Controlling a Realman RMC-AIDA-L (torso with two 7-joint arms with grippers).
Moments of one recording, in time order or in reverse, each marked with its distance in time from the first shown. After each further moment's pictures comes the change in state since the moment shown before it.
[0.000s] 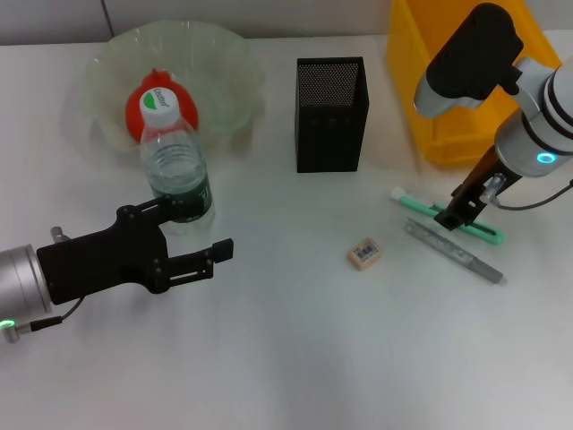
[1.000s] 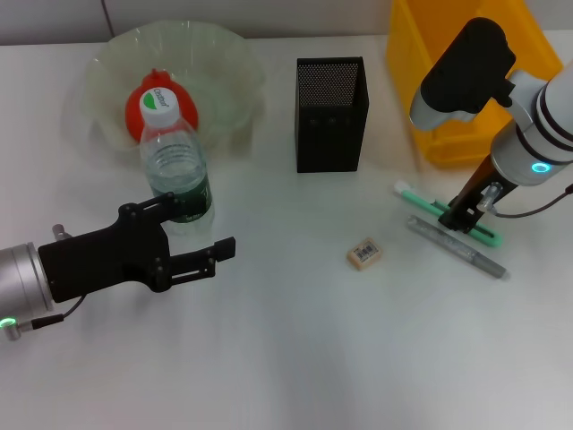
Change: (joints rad) left arm -0.005 0.000 0.000 0.001 0.000 0.006 0.000; right arm 0.002 0.000 -0.024 0.044 0.000 0.040 -0.003
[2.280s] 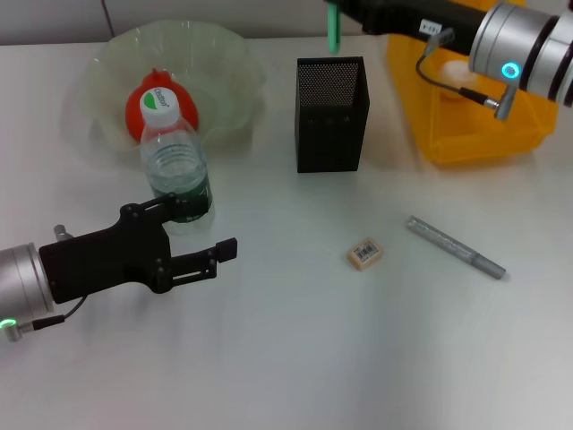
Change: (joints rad) left arm -0.001 -0.001 0.000 0.000 0.000 0.009 0.000; right arm 0.007 -0.003 0.469 0.512 1.391 0.302 -1.035
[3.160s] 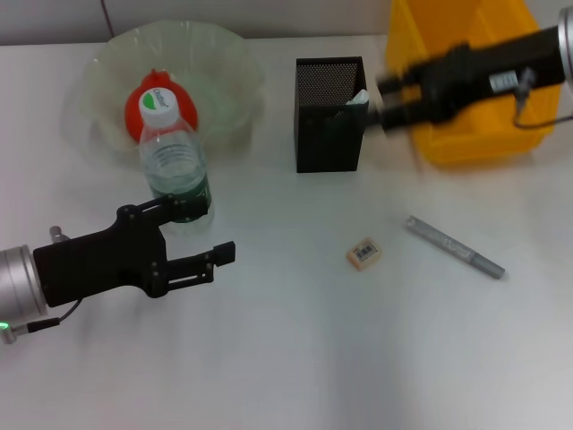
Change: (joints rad) left arm 0.007 0.007 0.000 0.007 0.000 0.042 0.001; right arm -0.088 -0.065 -0.037 -0.702 -0.731 -0.555 0.680
